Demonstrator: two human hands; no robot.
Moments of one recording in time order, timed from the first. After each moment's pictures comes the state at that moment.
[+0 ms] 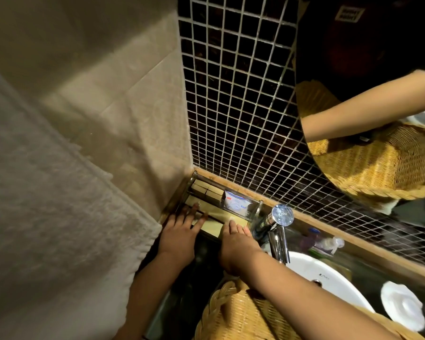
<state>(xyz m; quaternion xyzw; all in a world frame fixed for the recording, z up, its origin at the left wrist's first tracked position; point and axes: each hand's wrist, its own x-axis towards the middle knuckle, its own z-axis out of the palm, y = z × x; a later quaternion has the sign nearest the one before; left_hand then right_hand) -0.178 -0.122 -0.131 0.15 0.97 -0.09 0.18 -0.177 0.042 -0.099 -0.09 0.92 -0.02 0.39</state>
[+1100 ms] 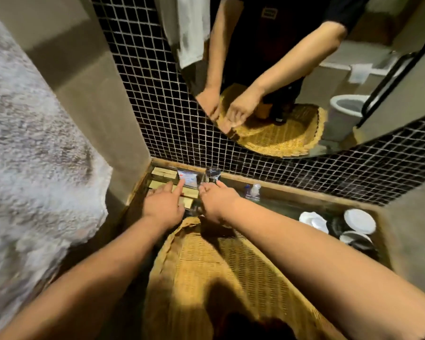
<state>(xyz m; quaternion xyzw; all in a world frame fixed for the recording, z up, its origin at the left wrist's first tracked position) -0.112 -0.049 -0.017 0.15 0.99 -0.04 0.07 -0.093 0.120 0.033 -0.17 0.96 0.04 0.21</state>
